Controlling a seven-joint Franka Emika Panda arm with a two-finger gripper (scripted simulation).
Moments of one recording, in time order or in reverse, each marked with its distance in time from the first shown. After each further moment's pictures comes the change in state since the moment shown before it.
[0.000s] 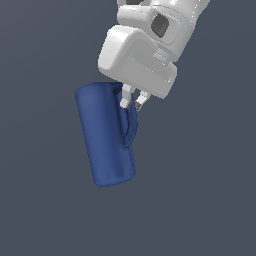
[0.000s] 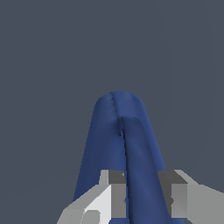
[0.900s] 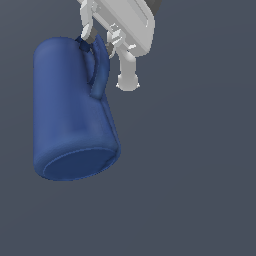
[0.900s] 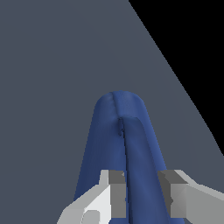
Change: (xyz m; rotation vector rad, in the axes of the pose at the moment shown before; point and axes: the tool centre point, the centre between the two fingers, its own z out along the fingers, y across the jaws) arm -0.039 0.094 -0.076 -0.176 0.359 0.131
